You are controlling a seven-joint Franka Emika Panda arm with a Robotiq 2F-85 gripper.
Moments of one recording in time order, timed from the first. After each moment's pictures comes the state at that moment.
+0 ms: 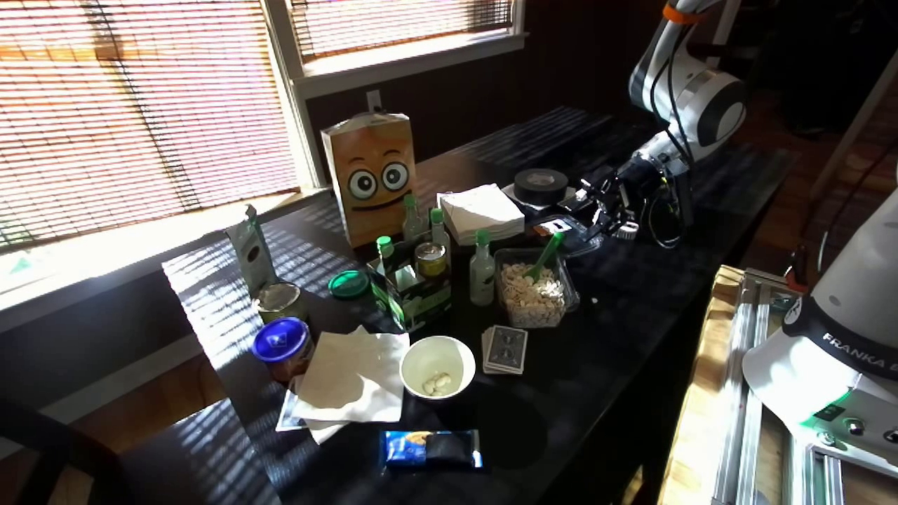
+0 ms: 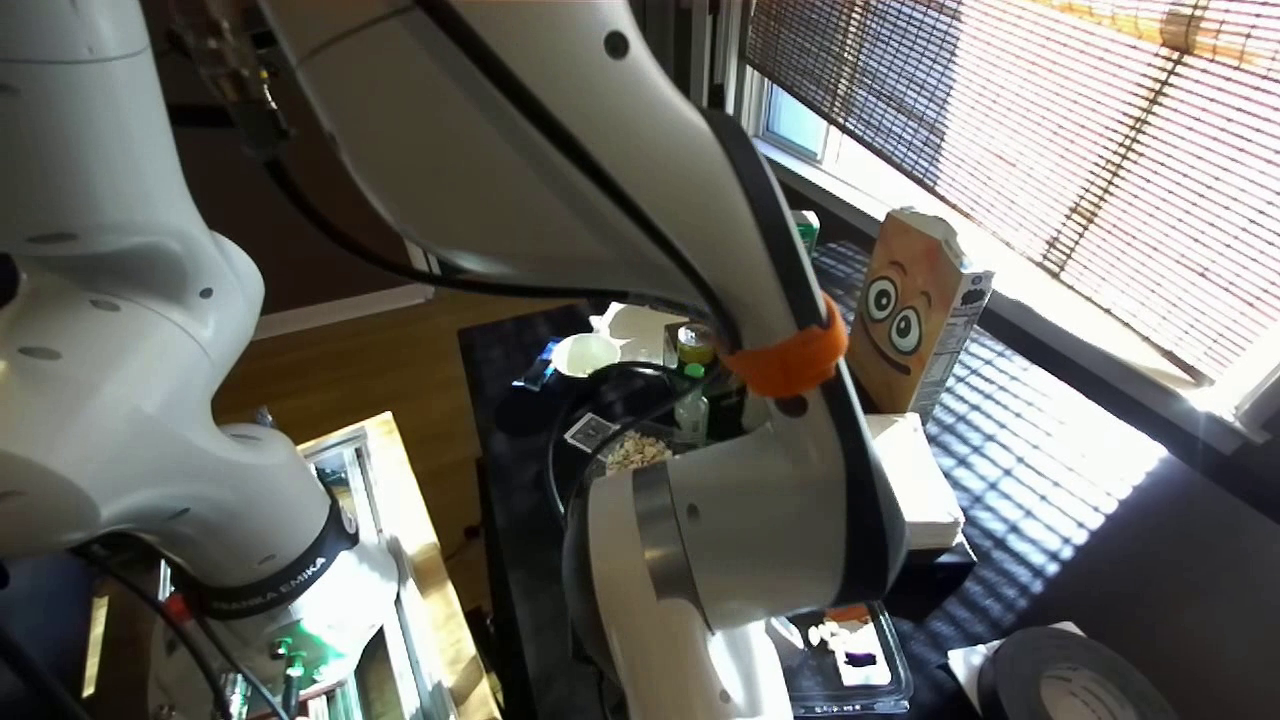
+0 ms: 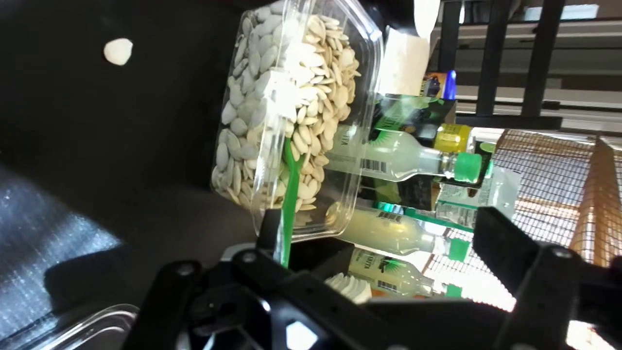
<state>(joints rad) -0.42 0.33 -0.41 -2.53 1.22 1.90 -1.28</state>
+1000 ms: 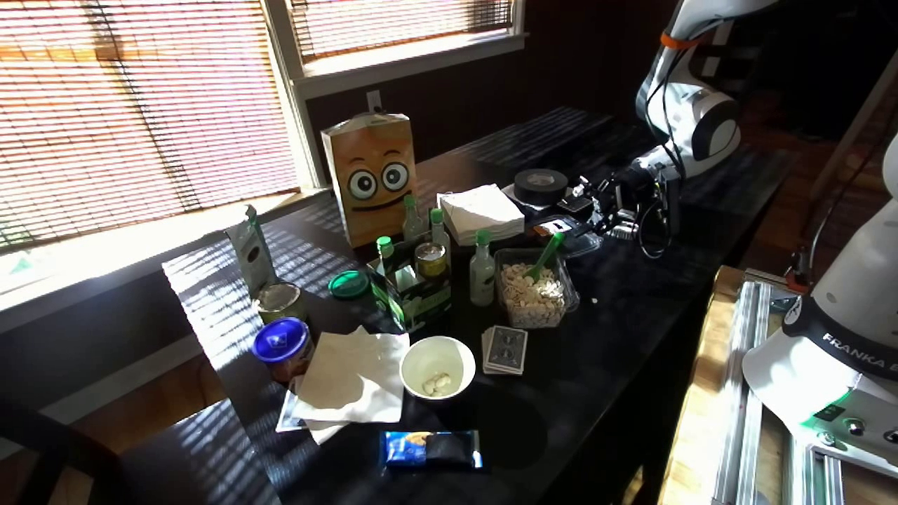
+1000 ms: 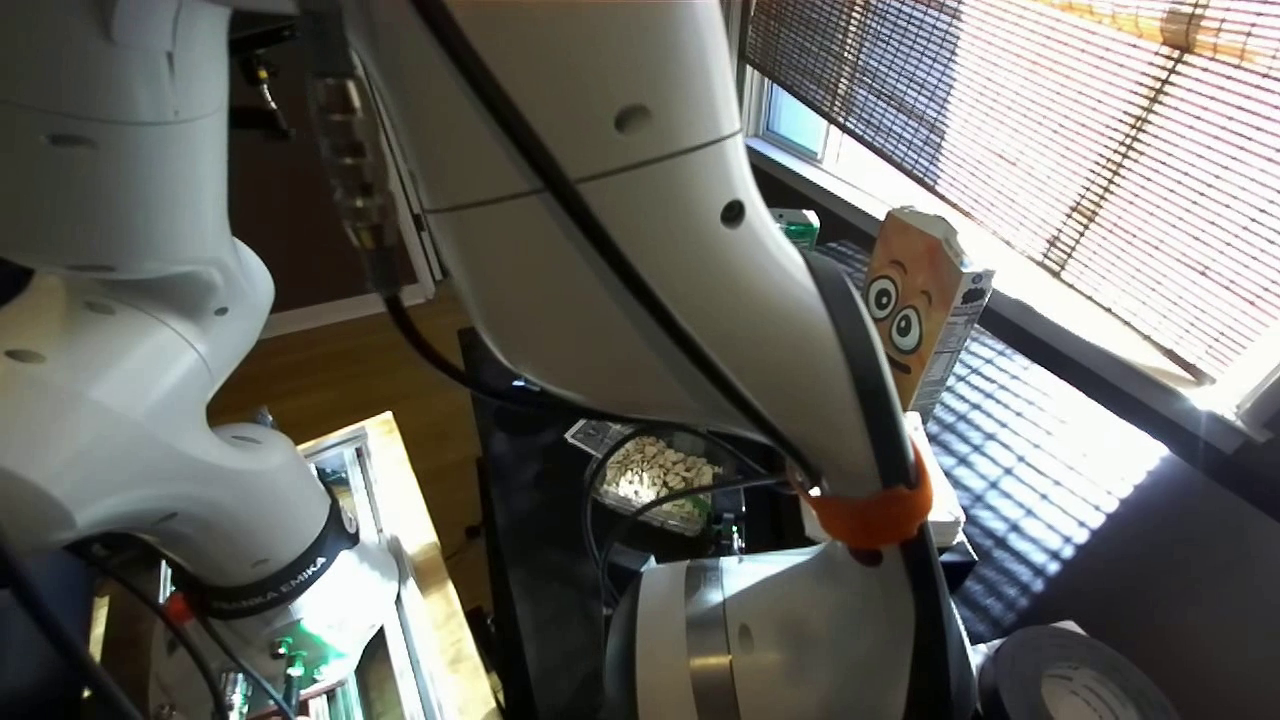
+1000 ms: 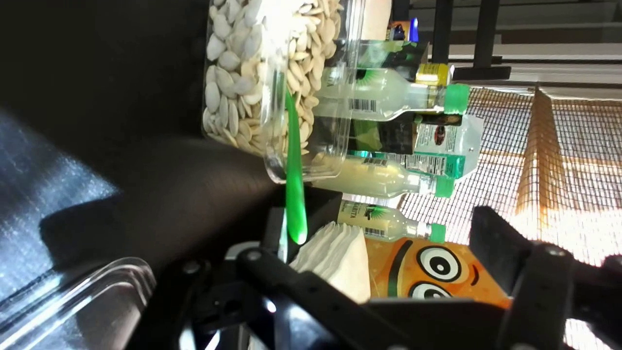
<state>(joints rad) -0.51 0.51 -0.40 -2.39 1.32 1.73 -1.33</state>
